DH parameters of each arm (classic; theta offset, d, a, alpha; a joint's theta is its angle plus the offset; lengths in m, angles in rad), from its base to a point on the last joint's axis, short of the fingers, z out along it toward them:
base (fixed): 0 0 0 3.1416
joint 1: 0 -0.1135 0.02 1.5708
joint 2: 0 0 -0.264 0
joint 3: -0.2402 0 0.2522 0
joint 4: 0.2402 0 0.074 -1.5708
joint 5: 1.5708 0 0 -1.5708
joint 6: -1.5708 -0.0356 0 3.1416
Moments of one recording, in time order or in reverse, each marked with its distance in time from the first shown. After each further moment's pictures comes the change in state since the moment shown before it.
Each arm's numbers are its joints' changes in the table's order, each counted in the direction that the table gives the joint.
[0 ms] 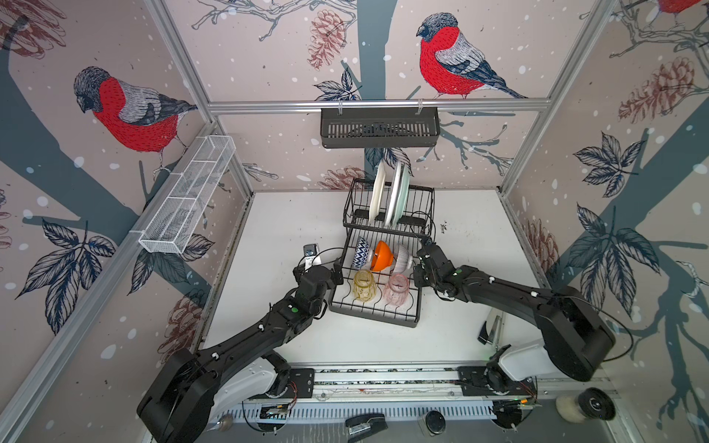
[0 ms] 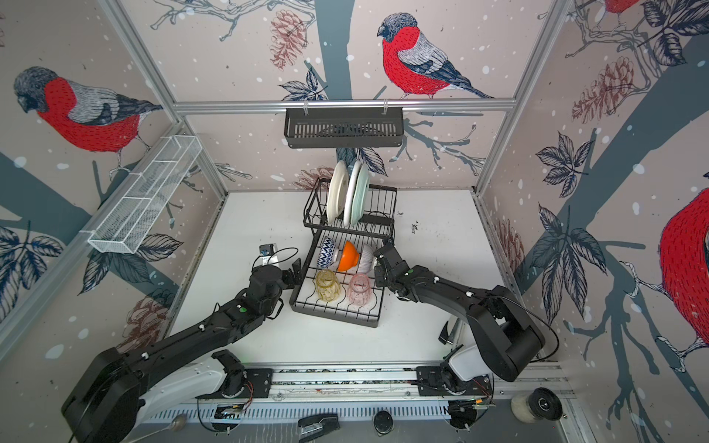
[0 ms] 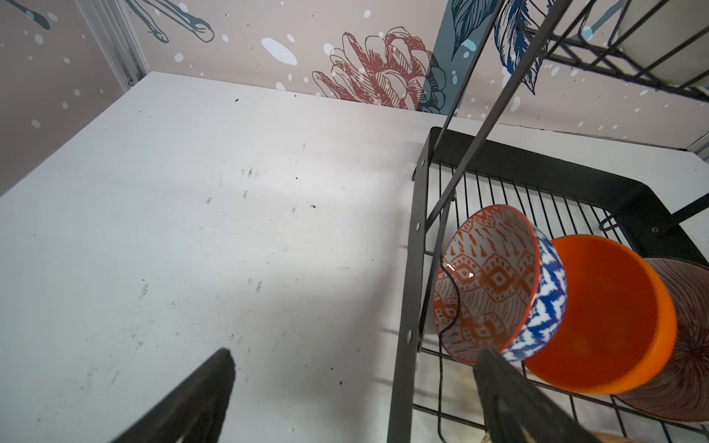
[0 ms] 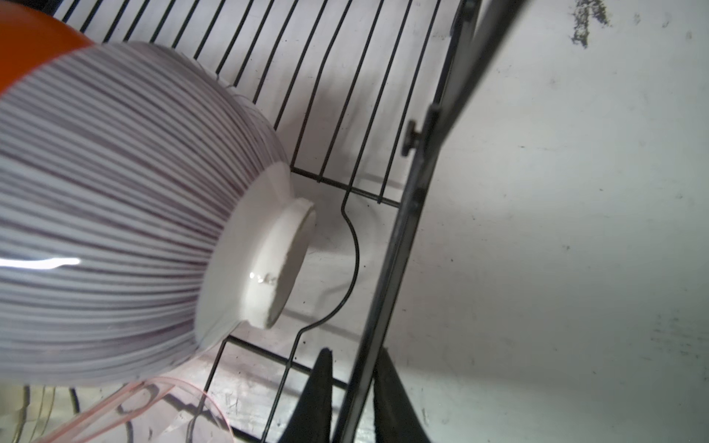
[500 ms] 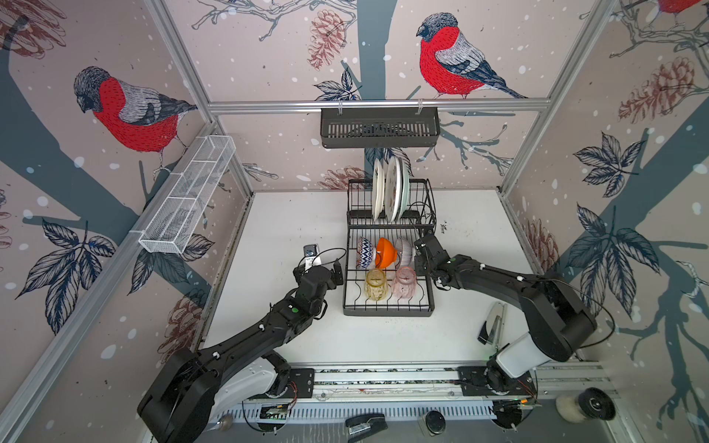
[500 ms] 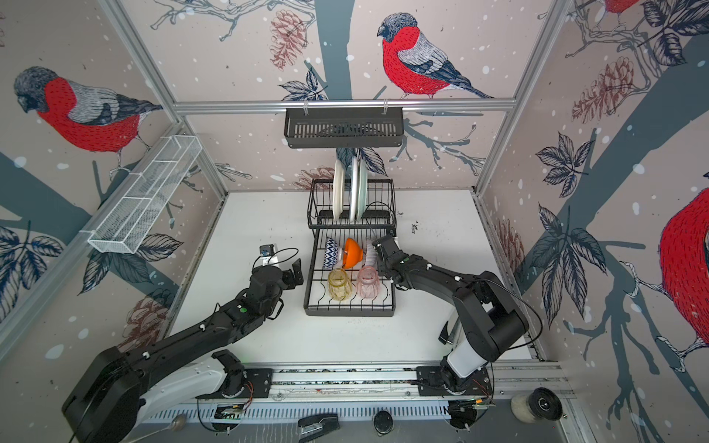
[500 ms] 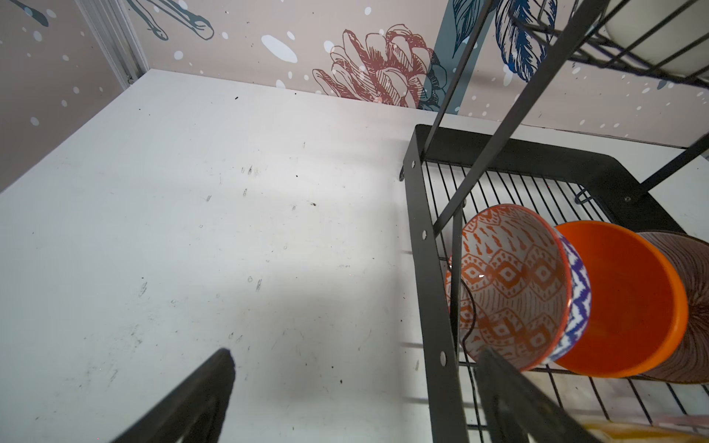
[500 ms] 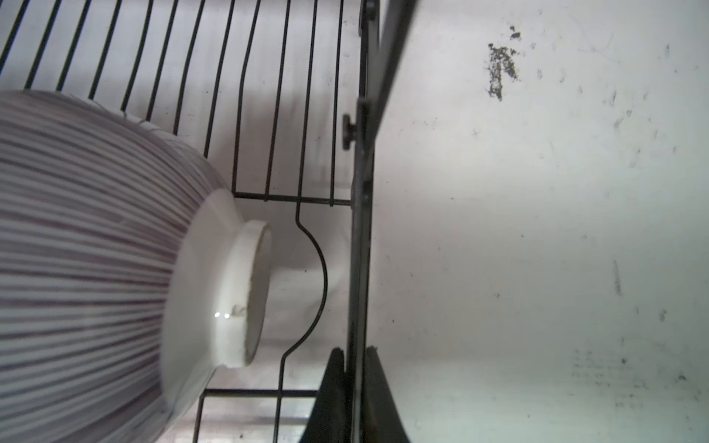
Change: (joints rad) left arm 0.000 0.005 0.006 -0.007 0.000 0.000; right arm 0.055 0.128 -0.124 0.020 0.114 0.062
